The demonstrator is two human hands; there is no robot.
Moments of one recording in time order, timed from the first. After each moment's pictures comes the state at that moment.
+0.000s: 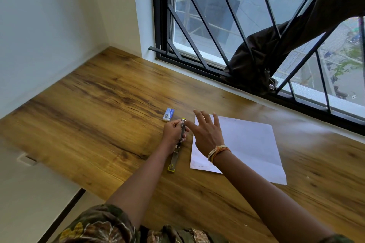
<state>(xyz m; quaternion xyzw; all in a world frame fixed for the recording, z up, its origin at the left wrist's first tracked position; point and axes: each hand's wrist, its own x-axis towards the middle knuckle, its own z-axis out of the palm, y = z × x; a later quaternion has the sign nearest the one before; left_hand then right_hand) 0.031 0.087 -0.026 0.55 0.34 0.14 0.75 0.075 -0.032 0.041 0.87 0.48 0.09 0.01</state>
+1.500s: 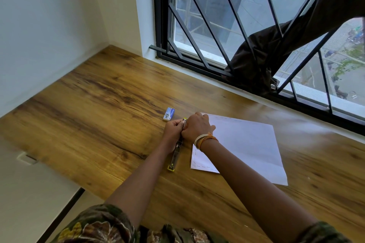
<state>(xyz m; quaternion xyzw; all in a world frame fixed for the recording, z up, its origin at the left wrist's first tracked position) 0.024 0.088 -0.017 0.57 0.29 0.13 0.76 0.070 0.015 0.062 0.94 0.29 -0.16 -0.12</state>
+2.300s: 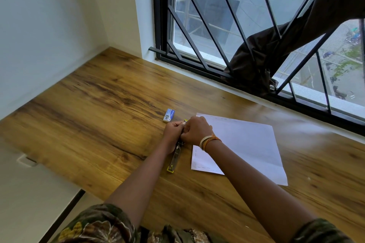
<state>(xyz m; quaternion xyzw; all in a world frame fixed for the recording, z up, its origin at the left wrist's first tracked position) 0.023 0.089 -0.010 0.56 0.33 0.10 0.75 0.080 0.007 0.050 0.91 0.35 -0.17 -0.16</state>
